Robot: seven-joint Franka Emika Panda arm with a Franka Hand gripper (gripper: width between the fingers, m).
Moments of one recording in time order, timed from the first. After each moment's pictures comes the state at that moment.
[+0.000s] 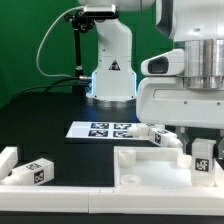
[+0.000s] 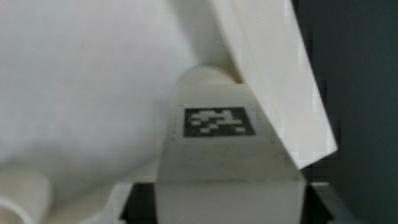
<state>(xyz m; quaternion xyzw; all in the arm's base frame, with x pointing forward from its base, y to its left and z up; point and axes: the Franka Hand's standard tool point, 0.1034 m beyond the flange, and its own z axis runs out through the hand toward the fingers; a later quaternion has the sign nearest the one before) 0.643 0.104 0.075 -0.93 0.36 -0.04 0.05</state>
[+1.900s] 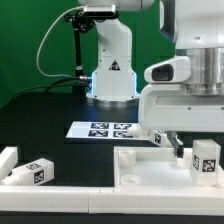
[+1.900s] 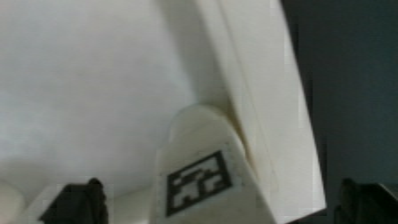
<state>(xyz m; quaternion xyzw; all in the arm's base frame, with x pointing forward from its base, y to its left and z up) 0.632 0.113 0.065 -0.99 0.15 -0.03 0.04</state>
